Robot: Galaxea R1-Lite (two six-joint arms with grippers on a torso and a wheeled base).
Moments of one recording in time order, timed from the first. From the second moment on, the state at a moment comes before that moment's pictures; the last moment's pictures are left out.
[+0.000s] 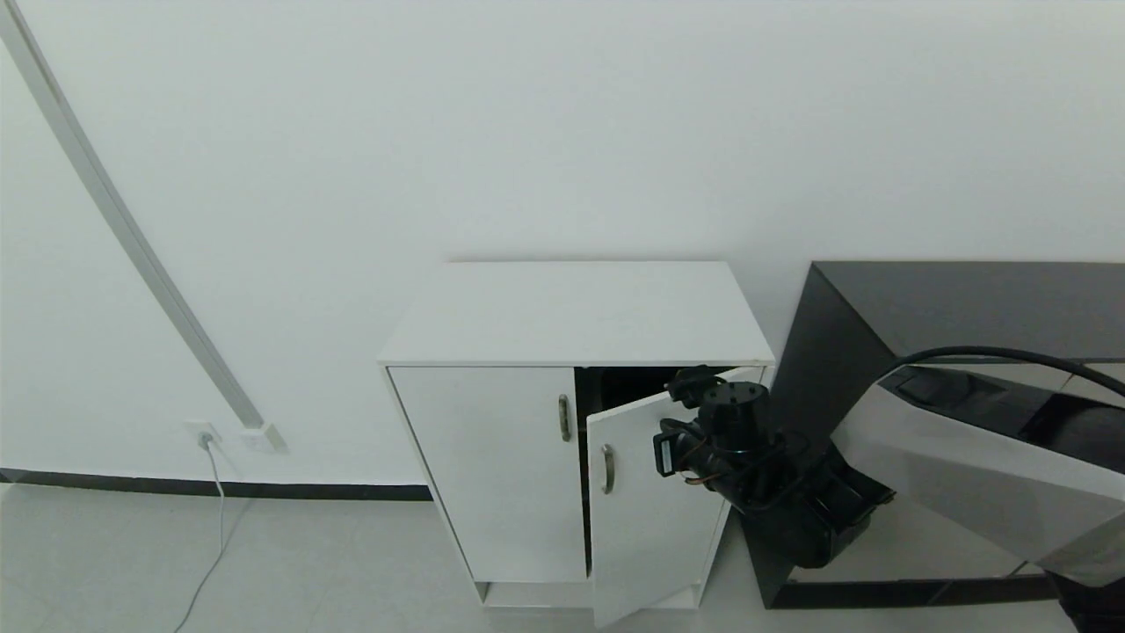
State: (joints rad) left arm 0.00 0.00 0.00 0.00 0.00 -0.02; right arm 0.59 2.37 -1.11 -0.97 -0.21 0.07
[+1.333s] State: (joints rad) left arm 0.00 0.00 0.00 0.00 0.00 -0.02; right arm 0.54 2.47 -1.36 -0.85 -0.21 0.07
